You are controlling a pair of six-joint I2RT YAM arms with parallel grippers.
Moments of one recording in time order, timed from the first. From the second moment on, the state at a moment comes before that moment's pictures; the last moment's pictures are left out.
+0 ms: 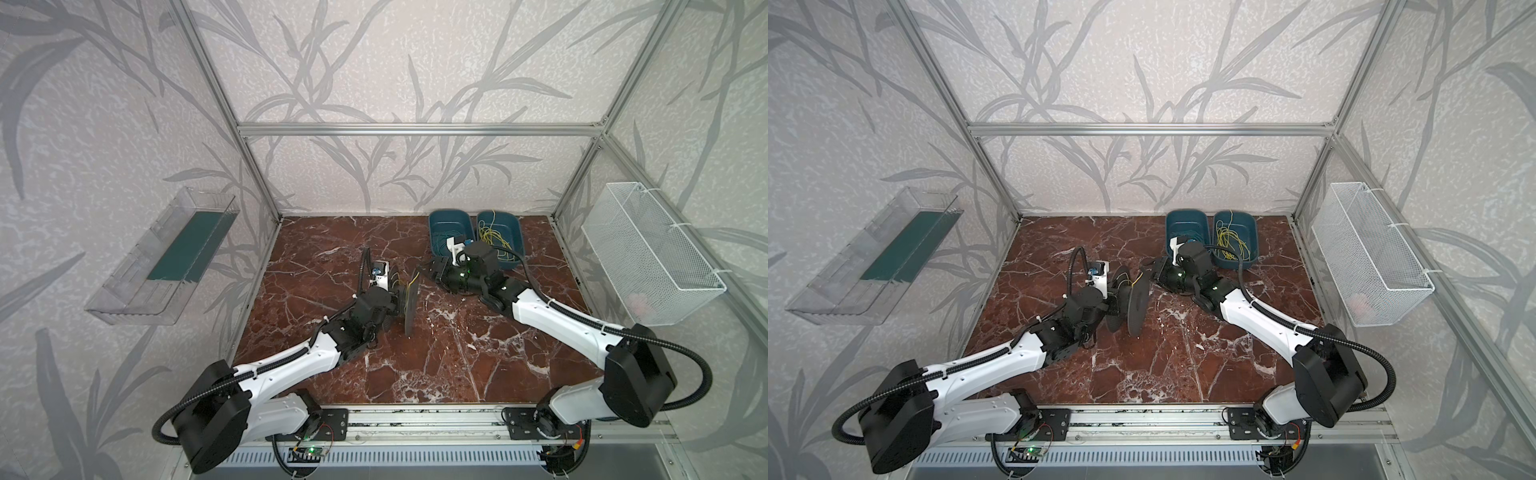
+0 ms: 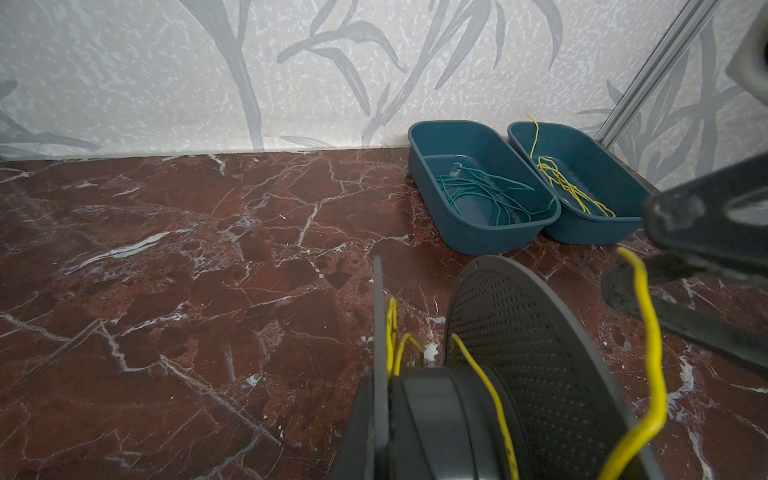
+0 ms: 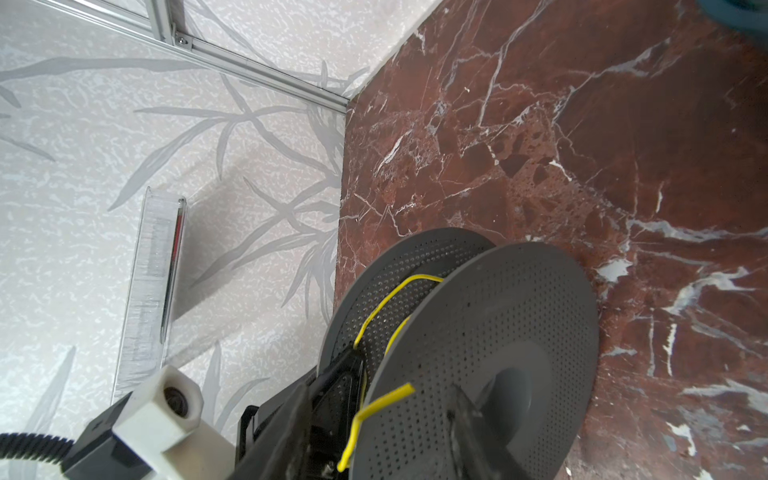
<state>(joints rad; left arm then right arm) -0.78 1.18 0.61 0.17 -0.48 -0.34 0.63 1.45 1.00 0.03 -0.35 1.09</state>
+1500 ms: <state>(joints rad) -0.78 0.92 0.55 0.11 -0.30 -0.25 0.52 1.69 1.26 -0.14 -0.32 0.74</state>
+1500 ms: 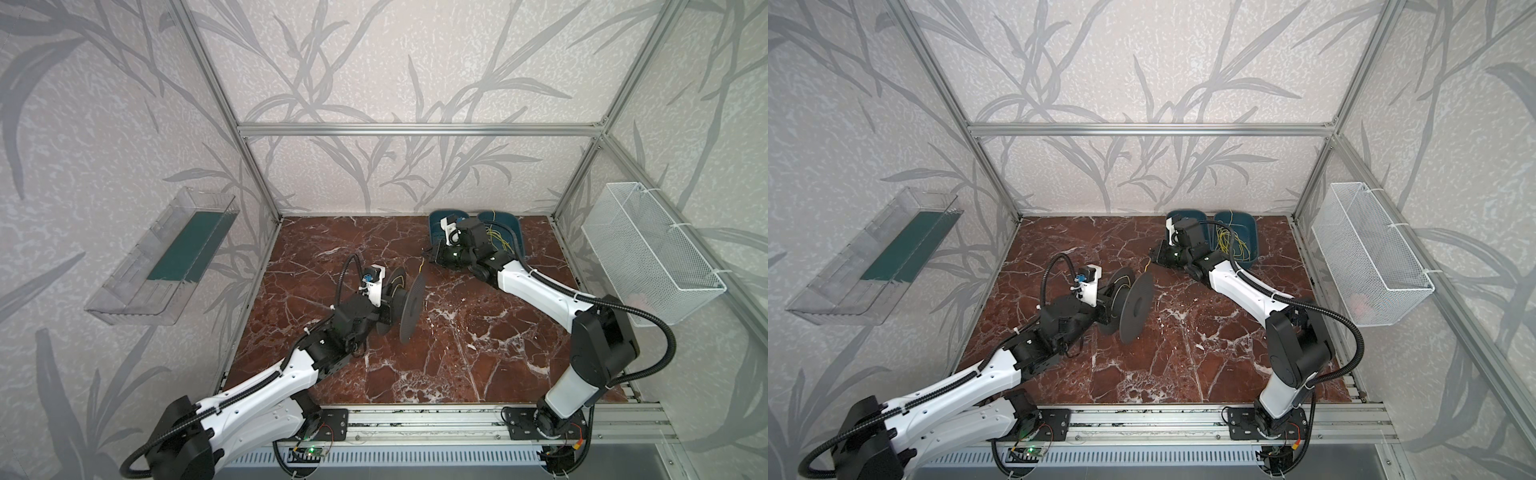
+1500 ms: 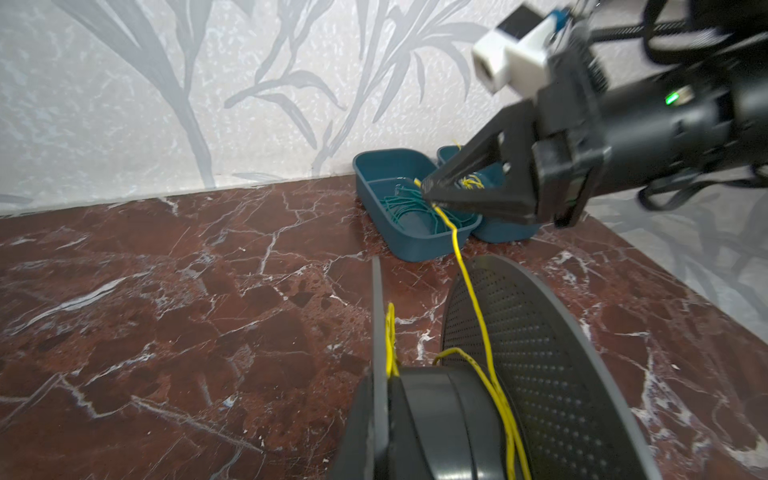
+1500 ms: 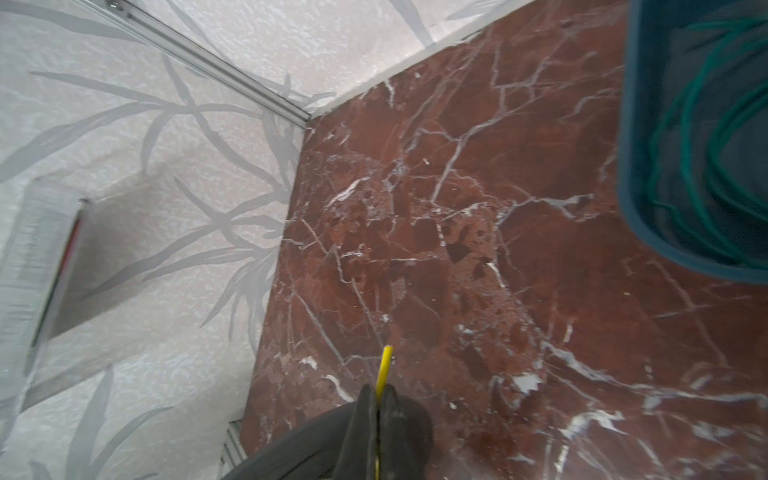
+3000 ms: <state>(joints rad) -0.76 1.11 0.60 0.18 -0.76 -0.61 0.96 1.65 0.62 0.40 0.15 0.98</state>
